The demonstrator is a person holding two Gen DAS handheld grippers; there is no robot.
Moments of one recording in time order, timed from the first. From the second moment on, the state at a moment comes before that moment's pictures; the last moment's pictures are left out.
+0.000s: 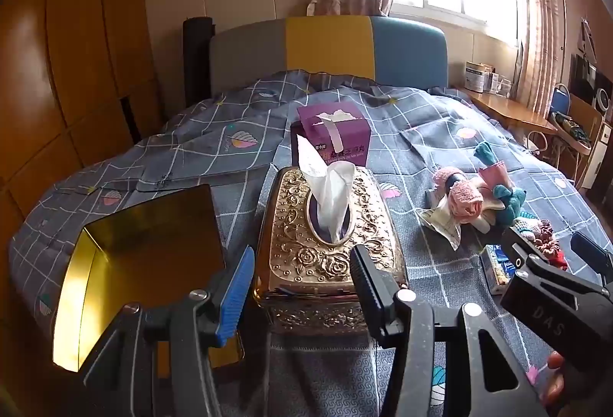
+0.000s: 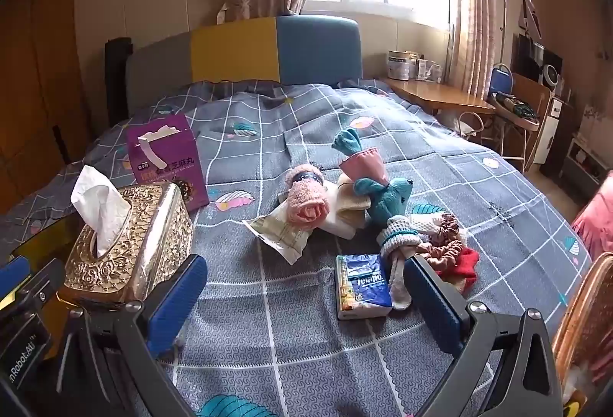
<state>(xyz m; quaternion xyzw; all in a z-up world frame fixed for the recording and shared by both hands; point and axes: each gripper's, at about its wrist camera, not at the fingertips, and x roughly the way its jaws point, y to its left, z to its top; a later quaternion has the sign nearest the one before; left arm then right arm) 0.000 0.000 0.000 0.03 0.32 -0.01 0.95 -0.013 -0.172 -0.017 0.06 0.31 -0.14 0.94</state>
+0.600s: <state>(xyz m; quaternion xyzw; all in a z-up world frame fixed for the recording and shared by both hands) -0.002 0.000 0.003 0.04 0.32 -0.01 0.95 -0.016 -0.177 -0.016 0.06 0.31 -0.14 0.94</state>
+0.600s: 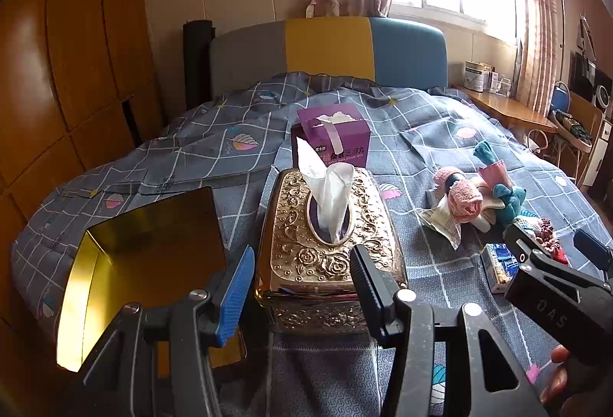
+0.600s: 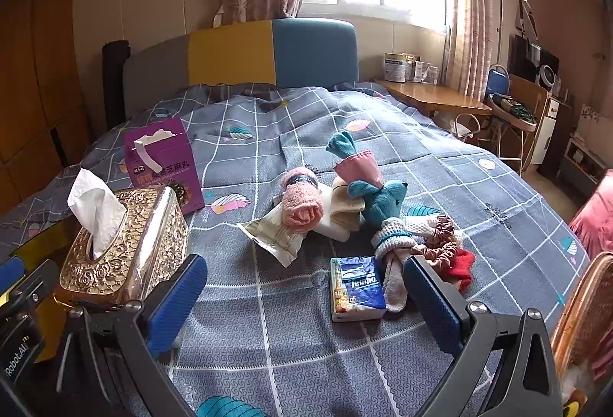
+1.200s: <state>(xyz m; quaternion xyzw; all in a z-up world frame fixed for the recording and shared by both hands) -0.001 -0.007 0.001 0.05 0.33 -0.02 0.94 -0.015 -0.192 -0.016 0.07 0.31 -0.15 0.94</state>
